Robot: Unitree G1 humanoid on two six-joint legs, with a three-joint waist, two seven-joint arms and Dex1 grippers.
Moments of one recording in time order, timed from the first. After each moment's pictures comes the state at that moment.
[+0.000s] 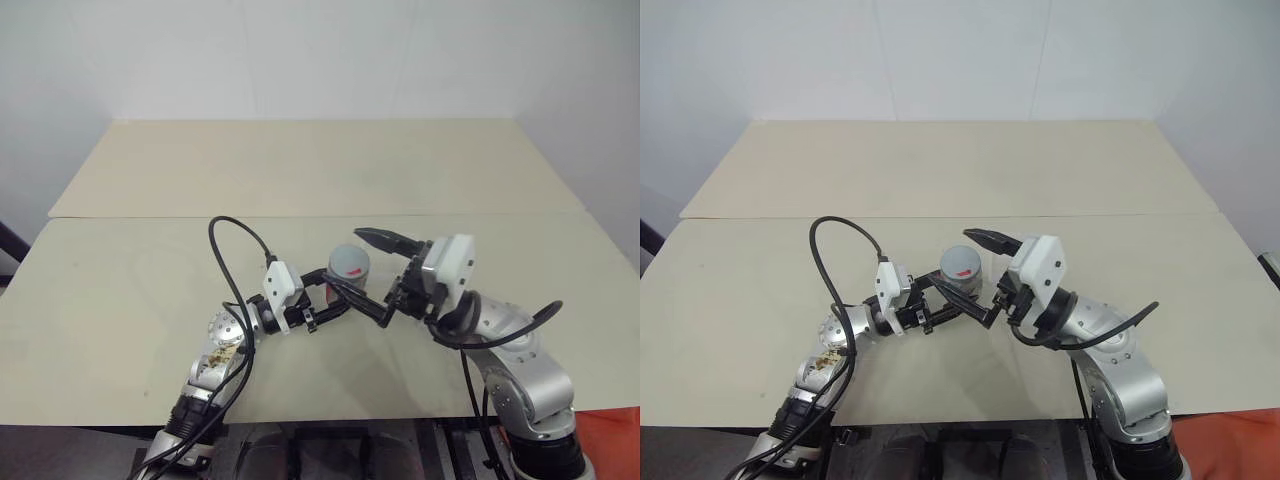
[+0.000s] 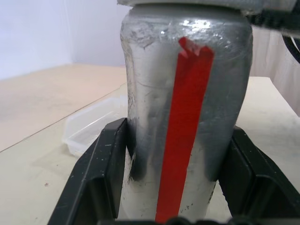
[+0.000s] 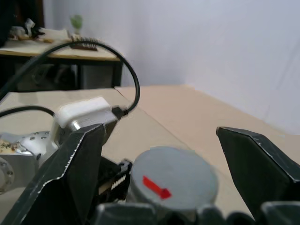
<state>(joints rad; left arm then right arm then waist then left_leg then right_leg) -0.30 0.23 -0.17 0.02 -0.31 -0.05 -0.90 -0.22 -0.38 0.10 -0.63 0.36 0.39 0.60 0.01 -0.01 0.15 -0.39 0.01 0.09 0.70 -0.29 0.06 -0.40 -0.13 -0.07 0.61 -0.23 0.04</state>
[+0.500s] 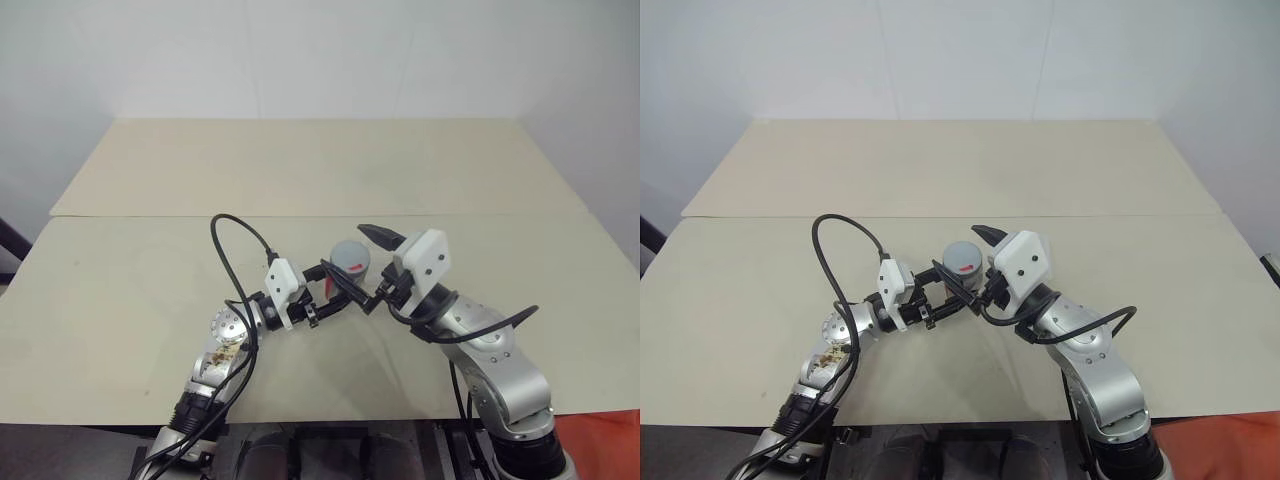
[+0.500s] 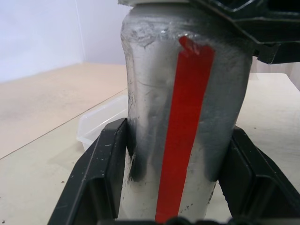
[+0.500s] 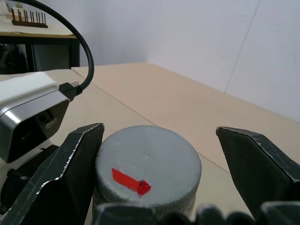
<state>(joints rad) -0.31 0.22 -0.17 0.05 -0.28 -0.07 -0.86 -0.24 -0.33 0.16 -0.62 0.24 0.45 0.44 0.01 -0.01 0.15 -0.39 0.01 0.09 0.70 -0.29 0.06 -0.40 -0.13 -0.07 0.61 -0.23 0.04</state>
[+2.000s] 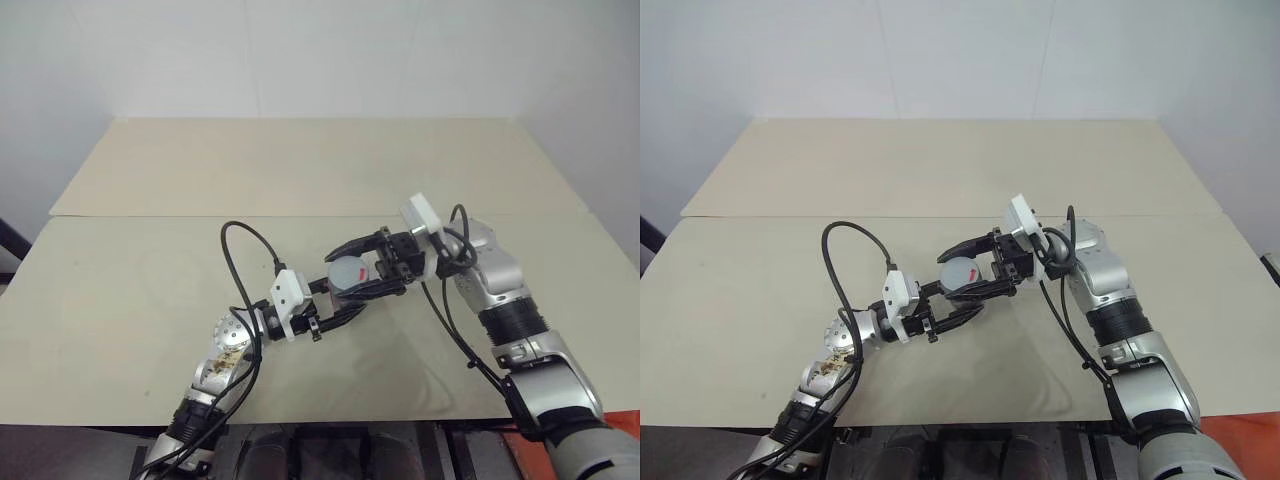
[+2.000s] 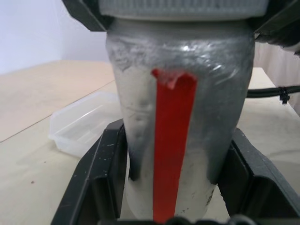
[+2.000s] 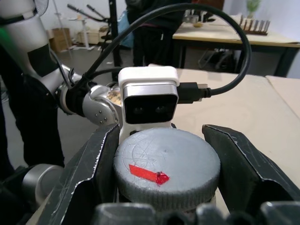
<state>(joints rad) -0.27 0.22 -0.21 0.01 -0.28 -0.06 -0.89 -0.83 -0.48 0.28 0.38 0.59 0.07 1.56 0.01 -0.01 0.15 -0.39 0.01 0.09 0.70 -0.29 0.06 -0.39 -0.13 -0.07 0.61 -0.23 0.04</state>
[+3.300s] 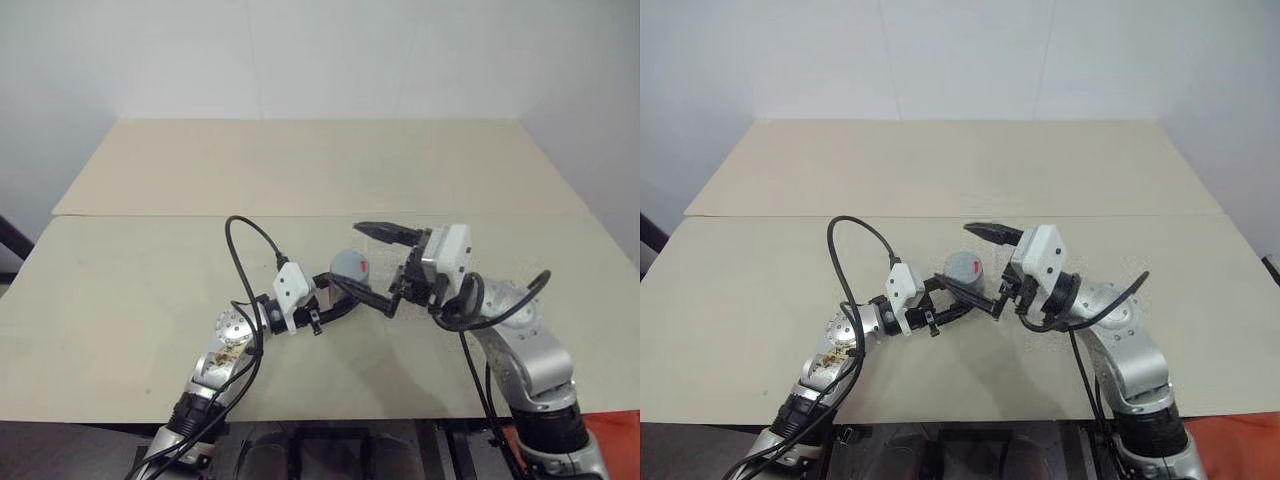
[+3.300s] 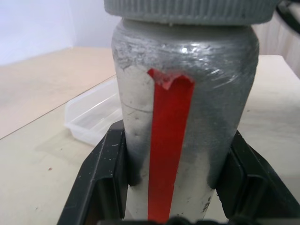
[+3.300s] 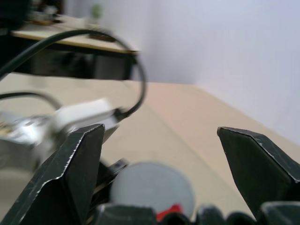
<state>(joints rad) -0.30 0.24 -0.22 0.01 -0.23 0.01 -0.83 -0.29 -0.44 0.09 -0.56 0.30 0.32 0.65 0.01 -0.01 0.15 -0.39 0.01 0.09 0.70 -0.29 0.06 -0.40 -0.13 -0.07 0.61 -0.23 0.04</state>
